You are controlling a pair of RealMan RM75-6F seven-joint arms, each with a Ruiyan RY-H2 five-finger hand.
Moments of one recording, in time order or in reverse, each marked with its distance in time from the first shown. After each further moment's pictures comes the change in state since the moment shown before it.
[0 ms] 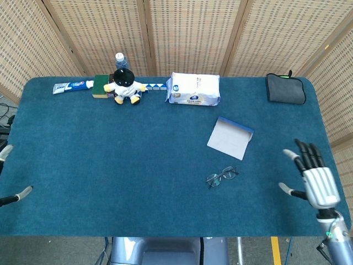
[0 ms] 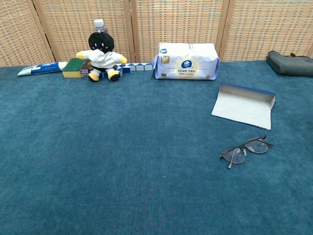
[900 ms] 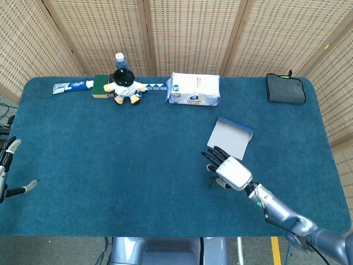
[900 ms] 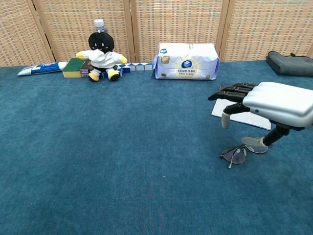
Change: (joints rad) left arm -0.052 -0.034 -0.028 0.020 -0.091 -0.120 0.036; right arm 0.421 -0.312 -0.086 0.314 -0.207 -0.382 -0.084
